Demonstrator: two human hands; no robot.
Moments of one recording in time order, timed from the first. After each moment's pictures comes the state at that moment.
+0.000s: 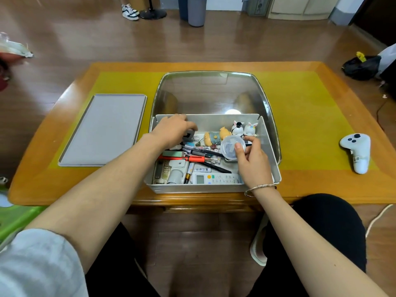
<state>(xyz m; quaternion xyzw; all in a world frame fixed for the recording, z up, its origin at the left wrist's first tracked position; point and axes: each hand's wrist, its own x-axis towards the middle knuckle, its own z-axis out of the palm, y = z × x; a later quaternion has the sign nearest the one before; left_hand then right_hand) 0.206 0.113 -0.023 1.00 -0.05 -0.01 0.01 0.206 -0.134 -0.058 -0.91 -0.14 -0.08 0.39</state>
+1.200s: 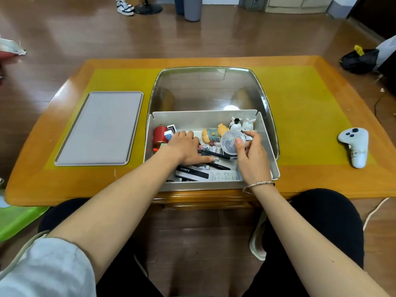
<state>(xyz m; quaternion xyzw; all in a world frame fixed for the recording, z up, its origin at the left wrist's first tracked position) 0.196 0.066 -0.050 0.99 0.01 -0.17 -0.03 0.208 -0.135 -0.063 -0.90 -0.14 -0.10 0.40</state>
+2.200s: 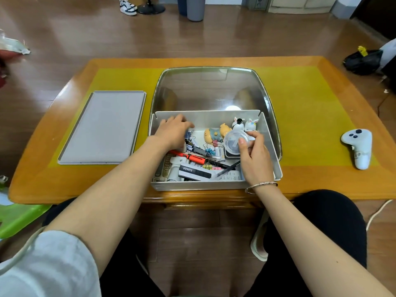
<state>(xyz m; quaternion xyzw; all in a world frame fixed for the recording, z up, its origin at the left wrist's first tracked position) 0.206 0.108 -0.038 1.00 0.05 -0.07 0.05 0.207 -0.135 -0.063 -0.90 -0.14 -0.10 0.41</state>
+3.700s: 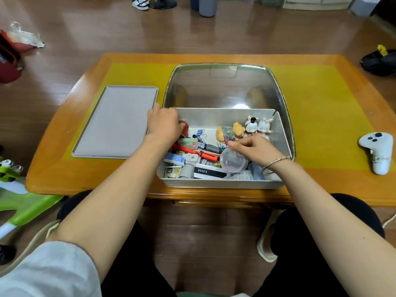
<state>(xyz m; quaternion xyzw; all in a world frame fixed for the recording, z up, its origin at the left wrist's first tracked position) 0.180 0.132 -0.017 0.97 0.23 0.07 0.00 0.236 -0.115 -0.032 -0.87 -0.26 0.21 0.37</state>
